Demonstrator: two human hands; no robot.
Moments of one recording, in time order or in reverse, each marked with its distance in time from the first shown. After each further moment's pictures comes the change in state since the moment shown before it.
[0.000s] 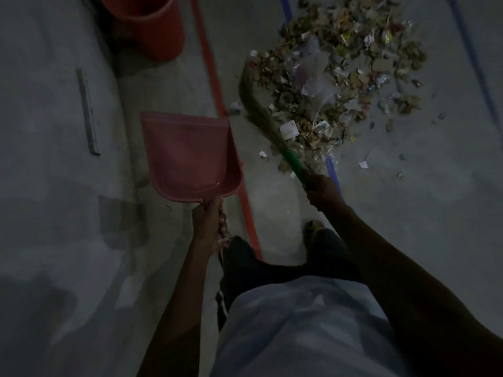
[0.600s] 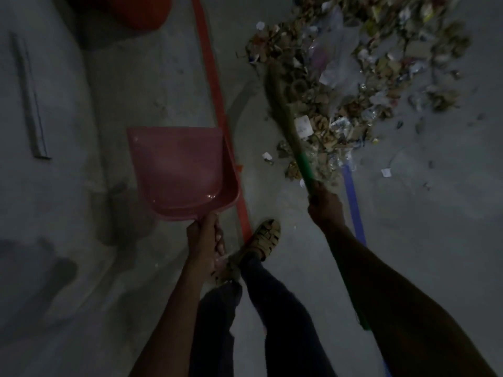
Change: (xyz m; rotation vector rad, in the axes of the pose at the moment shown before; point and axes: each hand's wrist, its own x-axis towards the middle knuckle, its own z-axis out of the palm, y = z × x) left_hand 0.172 -0.020 0.032 0.036 0.034 -0.133; right_hand 0.146 0.035 0.099 -0.096 0.066 0.201
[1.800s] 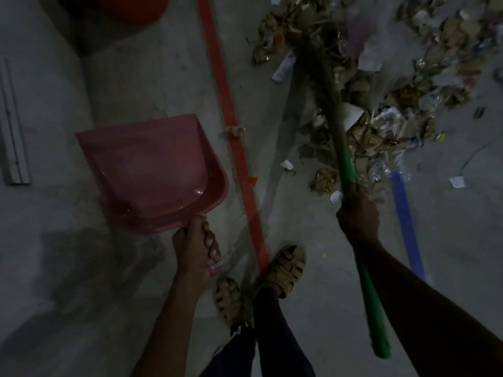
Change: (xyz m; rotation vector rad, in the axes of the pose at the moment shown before) left_hand 0.167 -0.004 0.081 -0.174 0.161 0.067; right_hand 0.193 0.076 0.088 0.037 0.172 -0.052
